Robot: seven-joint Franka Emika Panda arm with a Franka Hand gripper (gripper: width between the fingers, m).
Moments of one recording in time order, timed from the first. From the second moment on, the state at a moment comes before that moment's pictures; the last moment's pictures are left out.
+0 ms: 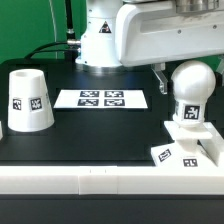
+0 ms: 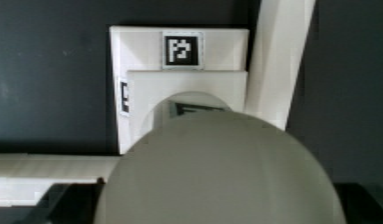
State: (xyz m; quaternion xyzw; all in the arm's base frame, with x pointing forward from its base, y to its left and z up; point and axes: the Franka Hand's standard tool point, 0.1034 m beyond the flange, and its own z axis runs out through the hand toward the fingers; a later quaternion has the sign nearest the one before) arm 0.617 0.088 0.120 -1.00 0.00 -0.03 0.05
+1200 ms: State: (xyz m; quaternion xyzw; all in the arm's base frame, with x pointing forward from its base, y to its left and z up) arm 0.619 0.093 0.118 -0.89 0.45 0.00 0.09
